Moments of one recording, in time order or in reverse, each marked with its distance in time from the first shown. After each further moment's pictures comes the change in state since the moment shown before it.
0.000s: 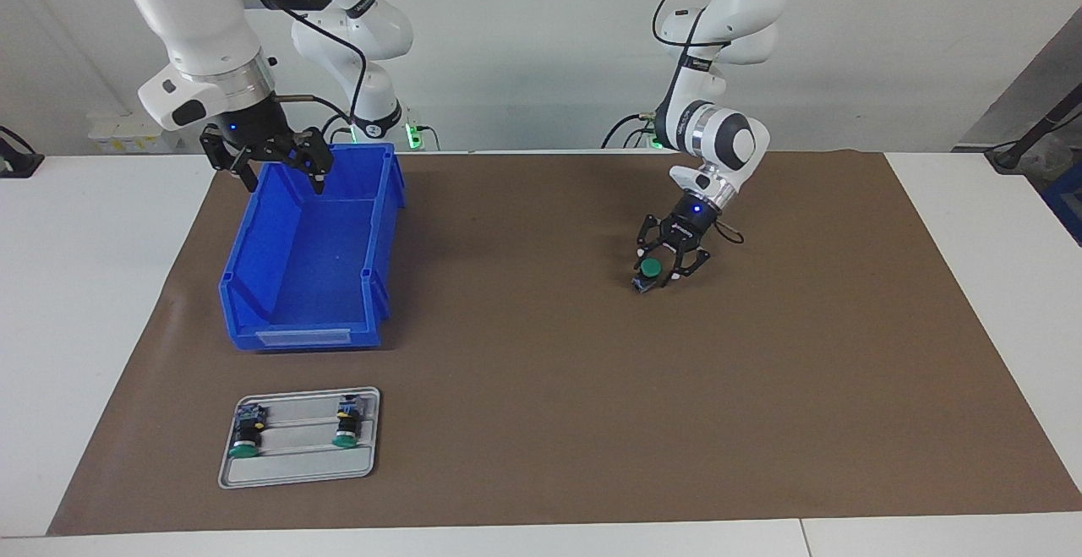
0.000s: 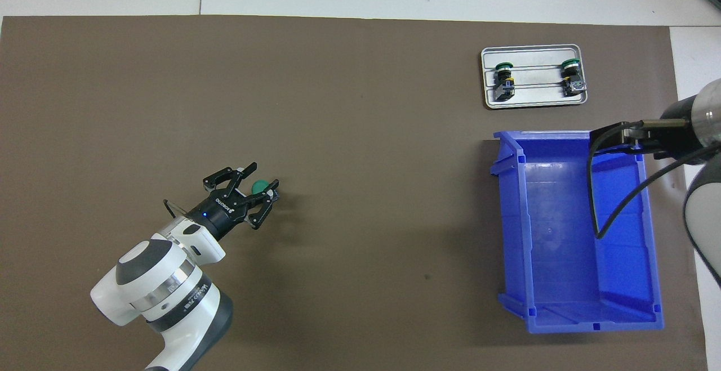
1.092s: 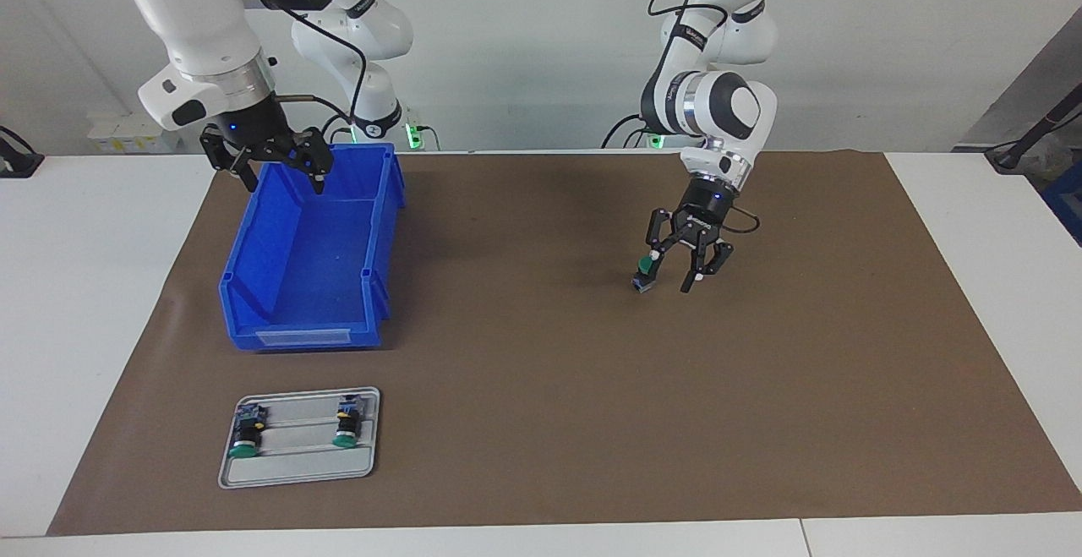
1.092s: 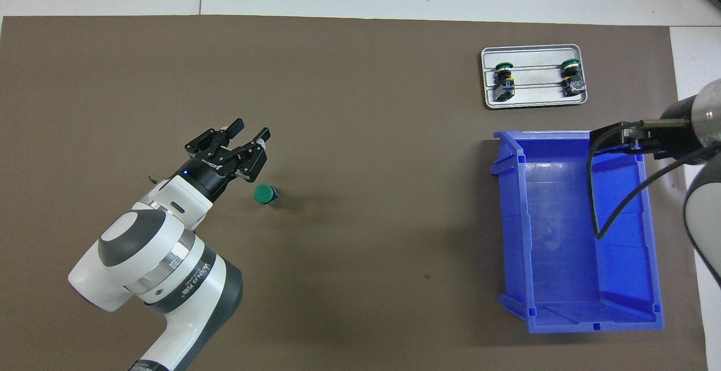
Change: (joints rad) left arm 0.010 -0.022 -0.054 0.266 0.000 0.274 -0.418; right arm 0.000 0.000 0.000 0.000 0.000 0.000 0.000
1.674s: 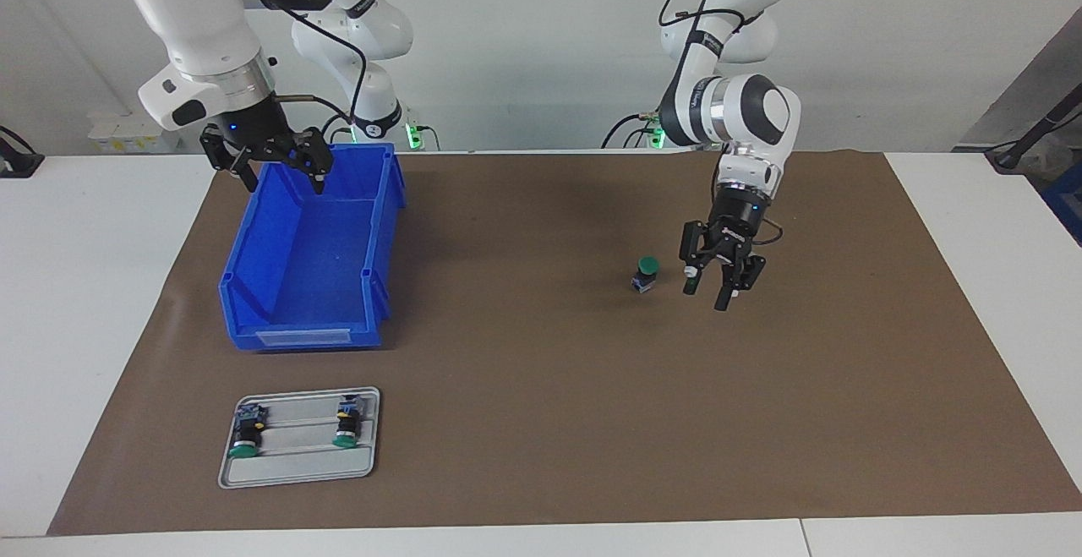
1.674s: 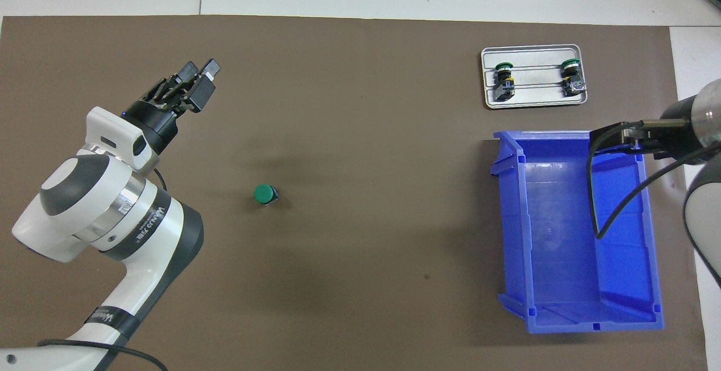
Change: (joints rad) left arm 0.125 0.106 0.008 0.230 0.181 0.004 -0.443; right arm 0.000 0.000 0.000 0.000 0.000 0.000 0.000
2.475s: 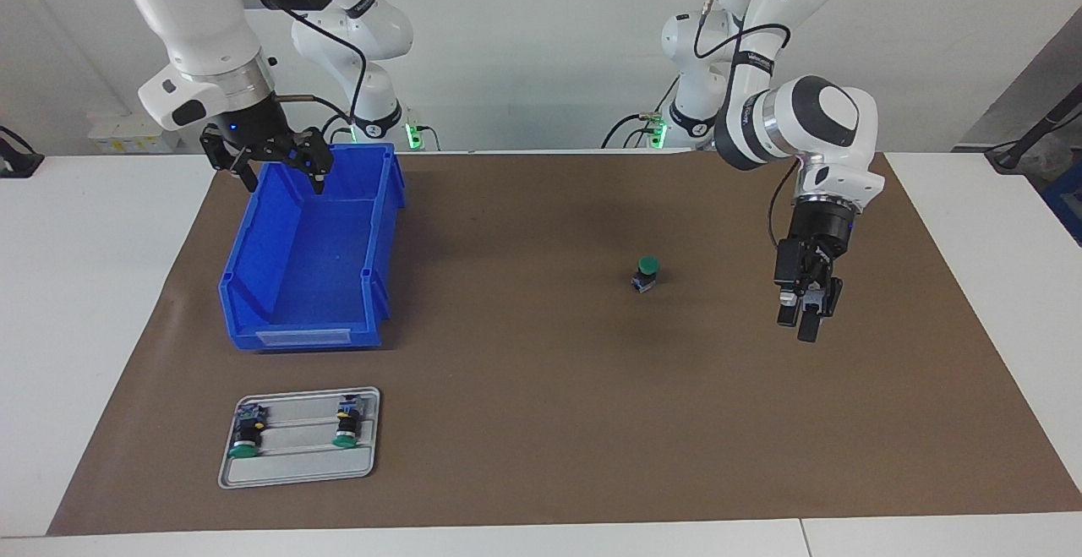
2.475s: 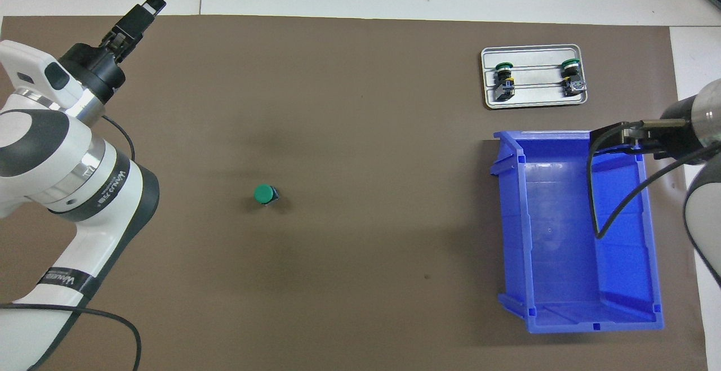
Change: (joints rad) left arm 0.067 0.078 0.004 0.186 0.325 0.002 -0.615; right arm 0.000 0.000 0.000 0.000 0.000 0.000 0.000
